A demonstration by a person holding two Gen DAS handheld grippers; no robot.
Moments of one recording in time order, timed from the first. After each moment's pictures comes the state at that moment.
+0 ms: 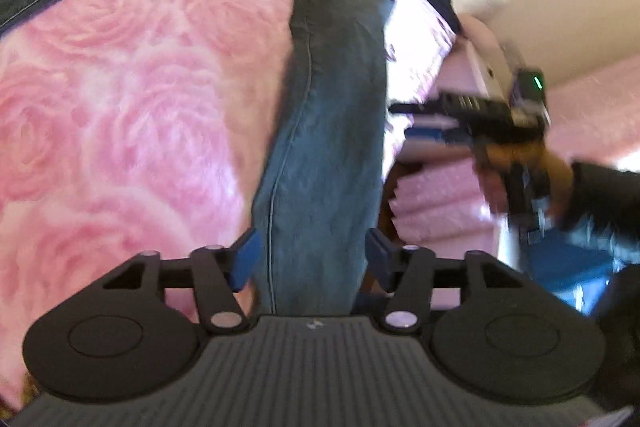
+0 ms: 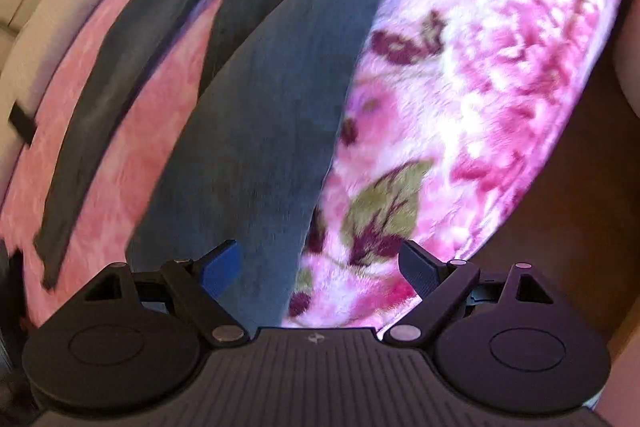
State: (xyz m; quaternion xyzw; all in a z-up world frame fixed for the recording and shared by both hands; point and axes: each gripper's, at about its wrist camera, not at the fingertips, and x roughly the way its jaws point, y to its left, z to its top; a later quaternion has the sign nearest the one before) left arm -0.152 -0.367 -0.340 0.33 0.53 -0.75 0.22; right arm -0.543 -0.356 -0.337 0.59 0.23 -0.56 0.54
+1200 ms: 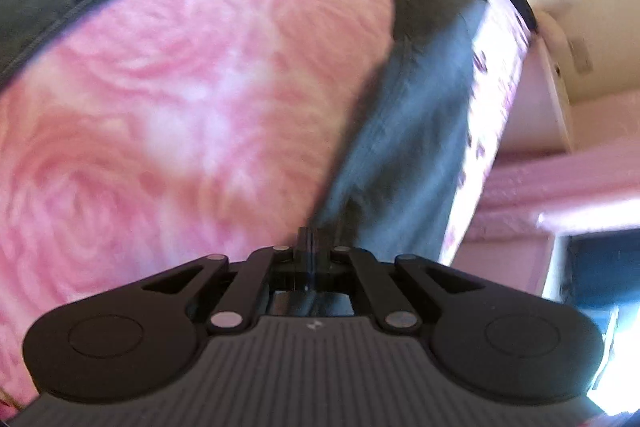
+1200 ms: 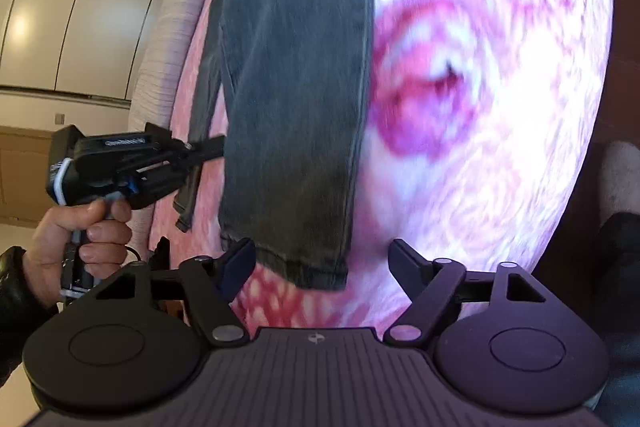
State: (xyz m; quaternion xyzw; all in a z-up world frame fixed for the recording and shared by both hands) left arm -0.145 -0.436 -0.376 0.41 0.52 -0.70 0.25; right arm -0.386 -0.177 -0.437 0.69 -0.04 -0.45 0.57
